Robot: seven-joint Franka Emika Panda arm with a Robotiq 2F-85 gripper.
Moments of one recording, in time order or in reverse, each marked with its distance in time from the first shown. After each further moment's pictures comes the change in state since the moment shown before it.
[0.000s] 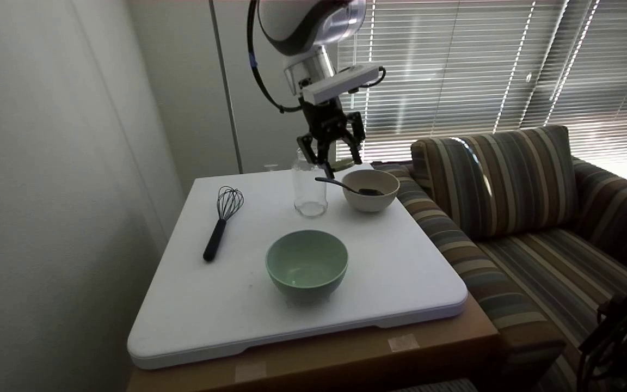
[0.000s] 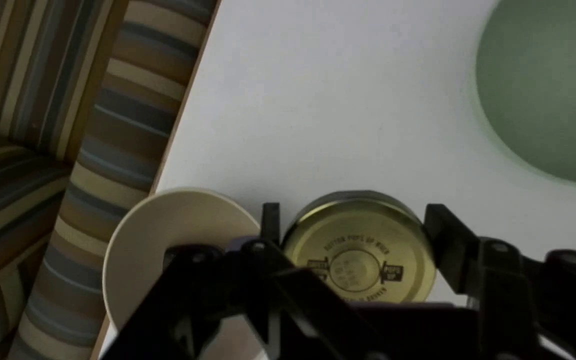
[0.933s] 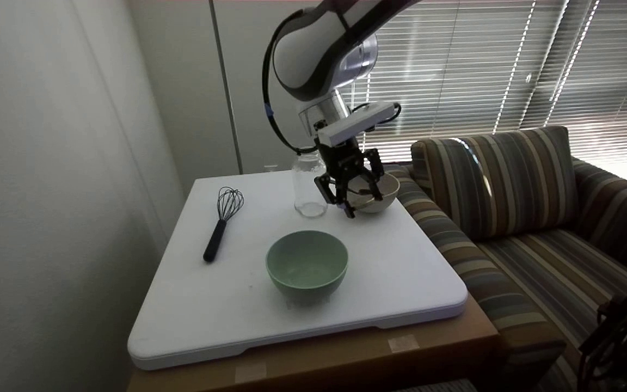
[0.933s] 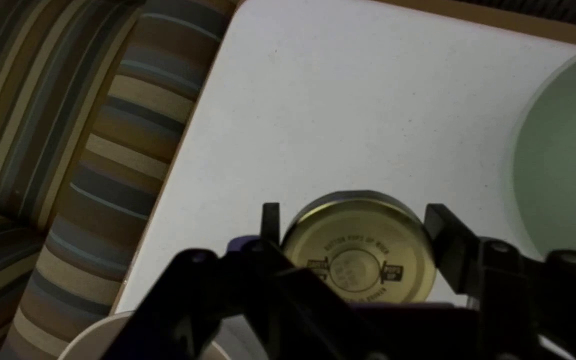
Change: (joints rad) arm 0.023 -0.063 0.002 -0.271 0.036 0.093 0.021
